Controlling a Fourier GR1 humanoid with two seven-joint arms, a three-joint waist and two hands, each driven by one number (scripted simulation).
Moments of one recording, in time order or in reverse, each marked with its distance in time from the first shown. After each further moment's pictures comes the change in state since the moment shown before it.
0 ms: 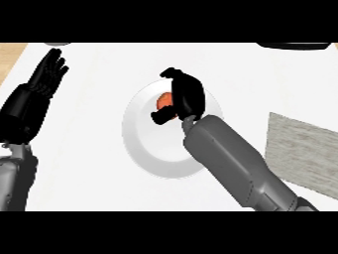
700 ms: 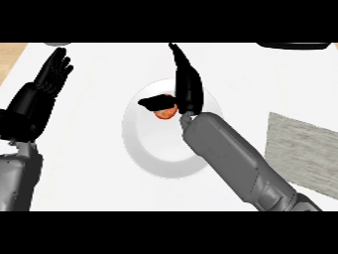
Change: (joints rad) left arm -0.016 -0.018 -0.010 0.013 -0.013 0.008 0.004; right arm -0.034 0.001 -0.022 0.028 -0.412 -0.286 -0.333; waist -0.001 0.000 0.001
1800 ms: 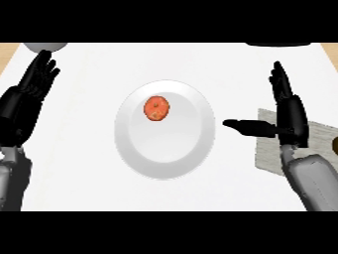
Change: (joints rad) left arm 0.036 0.016 0.047 -0.034 0.004 0.001 0.031; right arm 0.584 -0.329 -0.291 -0.573 -0.184 0.288 -0.262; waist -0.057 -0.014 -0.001
